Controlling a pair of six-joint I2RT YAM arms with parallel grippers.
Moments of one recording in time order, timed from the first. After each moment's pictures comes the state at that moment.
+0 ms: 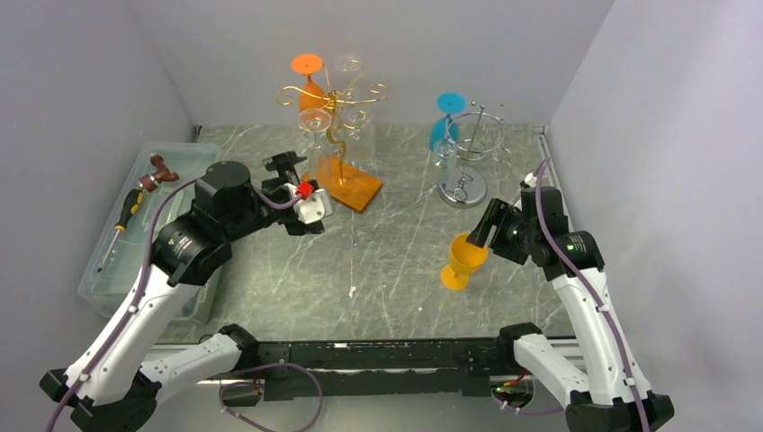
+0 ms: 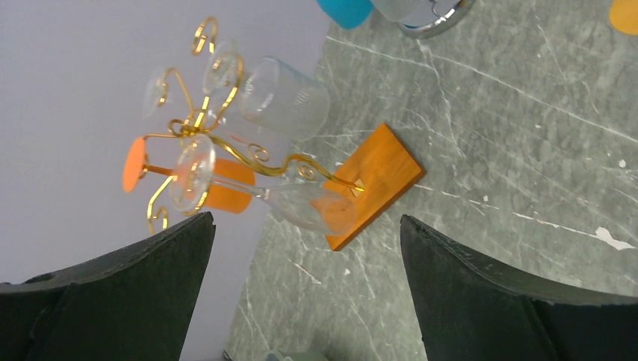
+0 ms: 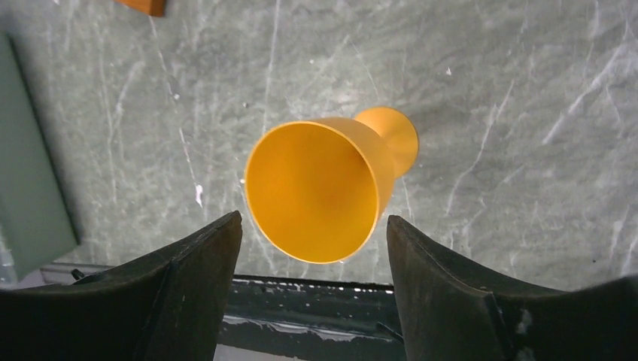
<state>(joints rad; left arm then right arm) -0.62 0.93 1.32 -0.63 0.19 0.84 0.17 0.87 1.05 -1.01 -0.11 0.57</state>
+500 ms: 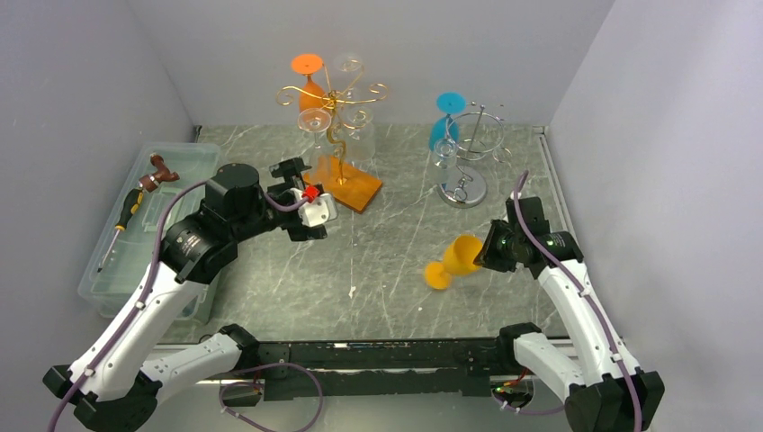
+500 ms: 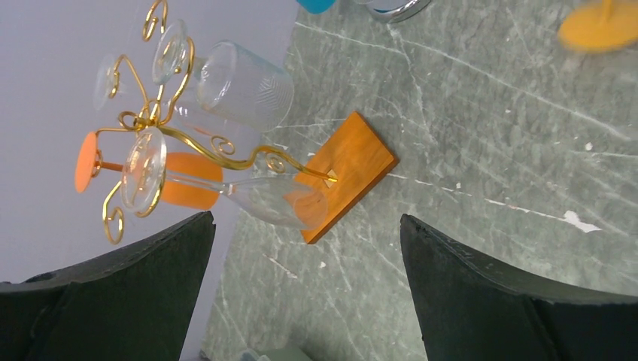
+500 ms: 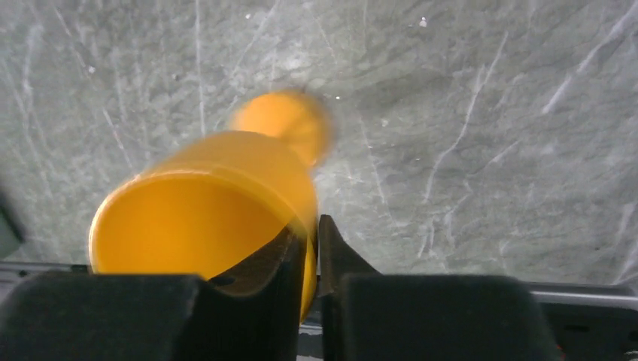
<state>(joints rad) -0.62 0.94 1.26 -0.65 0.21 0.84 0.17 0.91 0.85 -0.96 -0.11 0.55</state>
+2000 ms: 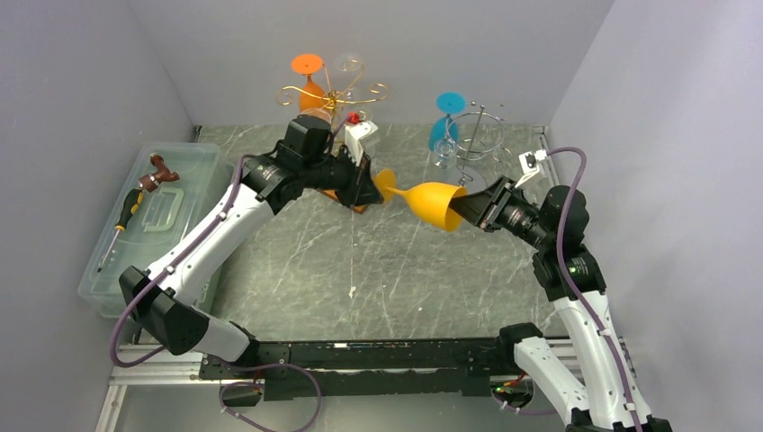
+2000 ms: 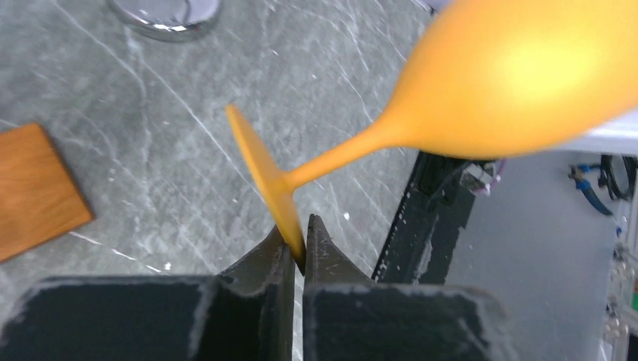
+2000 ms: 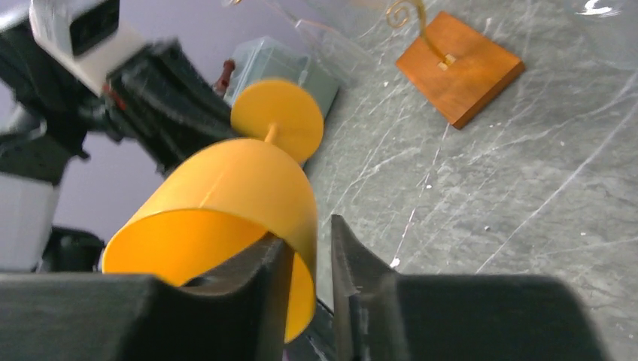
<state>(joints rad) -0.63 1.44 1.52 -0.63 0.61 -0.08 0.17 0.73 0.92 -0.32 -0.57 0.77</state>
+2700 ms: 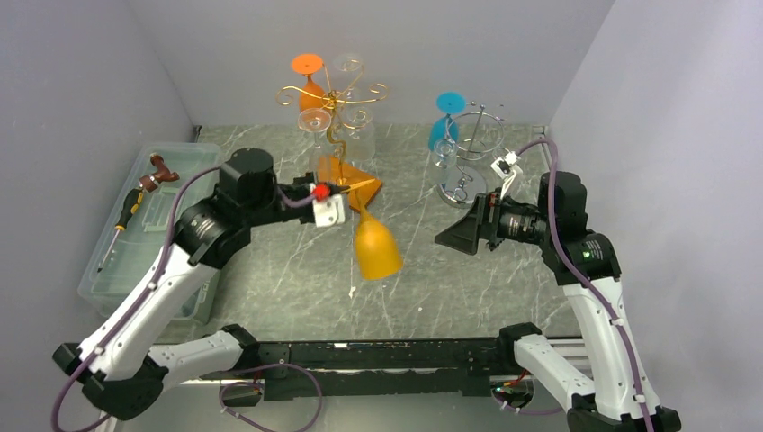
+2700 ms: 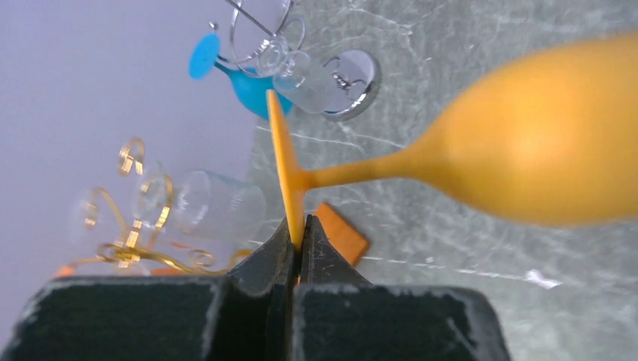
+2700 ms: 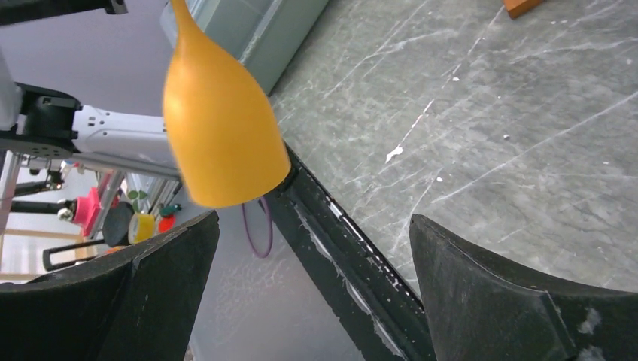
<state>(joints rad) -0.65 1.09 1.39 -0.61 0.46 0.77 0.19 0.84 1.15 -0.82 -0.84 0.36</state>
